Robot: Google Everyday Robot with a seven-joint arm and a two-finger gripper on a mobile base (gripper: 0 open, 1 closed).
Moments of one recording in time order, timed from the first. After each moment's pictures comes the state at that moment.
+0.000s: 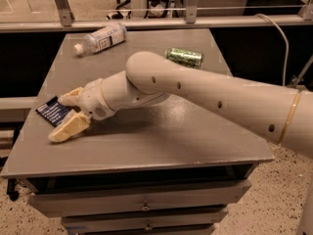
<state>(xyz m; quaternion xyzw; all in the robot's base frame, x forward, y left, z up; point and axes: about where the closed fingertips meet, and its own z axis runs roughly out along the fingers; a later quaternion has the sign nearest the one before) 0.505 0.238 0.825 -0.63 0.55 0.38 0.39</state>
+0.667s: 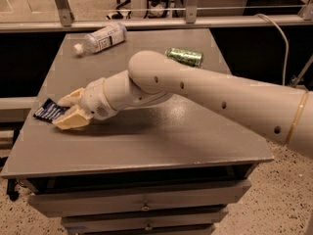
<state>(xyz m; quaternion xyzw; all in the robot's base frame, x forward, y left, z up) 0.506 0.227 0.827 -0.62 0.56 0.38 0.39</state>
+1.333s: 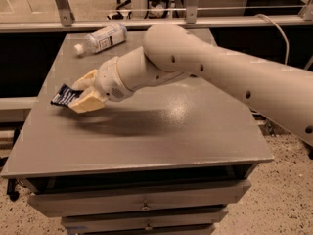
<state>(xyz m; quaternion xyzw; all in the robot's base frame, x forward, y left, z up) 0.521 0.187 0.869 -0.65 0.57 0.32 0.40</state>
